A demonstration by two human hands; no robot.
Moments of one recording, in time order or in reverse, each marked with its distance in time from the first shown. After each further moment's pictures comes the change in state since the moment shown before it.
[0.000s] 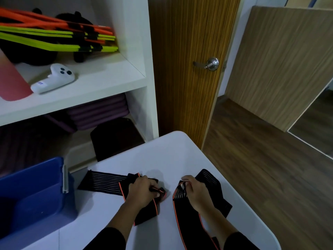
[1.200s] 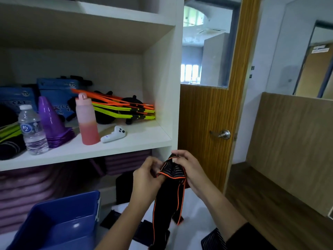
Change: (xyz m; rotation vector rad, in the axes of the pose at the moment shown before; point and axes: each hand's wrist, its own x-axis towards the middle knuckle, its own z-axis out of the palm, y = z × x) left_hand -0.120 0.131 -0.176 -0.532 0.870 0.251; right_hand -0.008 -0.246 -0.151 0.899 -0.209 -0.299
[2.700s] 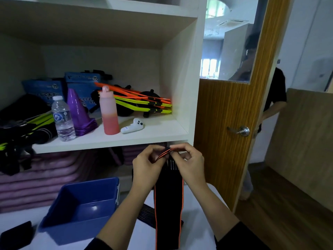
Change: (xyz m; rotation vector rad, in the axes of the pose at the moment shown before) left_hand 0.001 0.002 -0.040 -0.028 0.142 -0.052; right_hand -0.021 0.003 0.058 -0.217 0.144 -0.431
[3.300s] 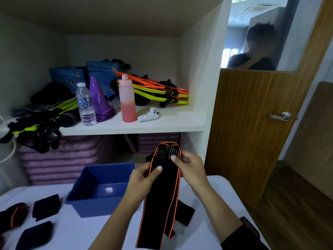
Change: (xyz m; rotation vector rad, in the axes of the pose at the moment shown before) left_hand -0.049 -0.052 -0.051 -0.222 -0.205 -0.312; right_hand -0.032 0.024 0.024 0.126 -0.274 0.257
